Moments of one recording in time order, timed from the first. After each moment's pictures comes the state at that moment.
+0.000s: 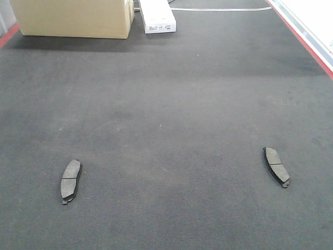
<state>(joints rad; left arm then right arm) -0.38 0.26 -0.55 0.14 0.76 -0.31 0.11 0.31 -0.41 0.06 0.46 -0.09</state>
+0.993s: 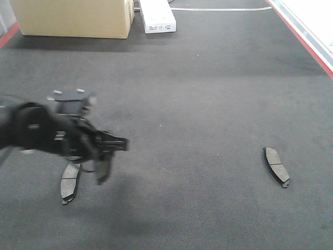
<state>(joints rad) -0.48 1.58 -1.04 -0.07 0.57 -0.35 0.11 0.31 -0.41 0.06 0.46 -0.09</state>
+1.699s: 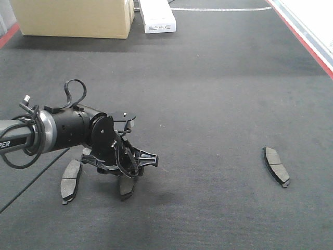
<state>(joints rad) -0.54 1.92 -1.23 -0.06 0.63 -0.40 0.11 0.31 -0.41 0.06 0.46 -0.09</state>
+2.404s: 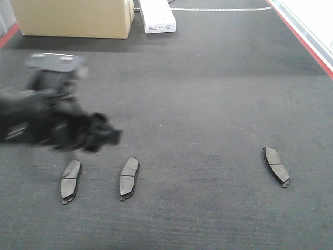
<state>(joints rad) -0.61 1.22 -1.05 0.12 0.74 -0.40 0.11 0.31 -0.41 0.06 0.46 -0.09</state>
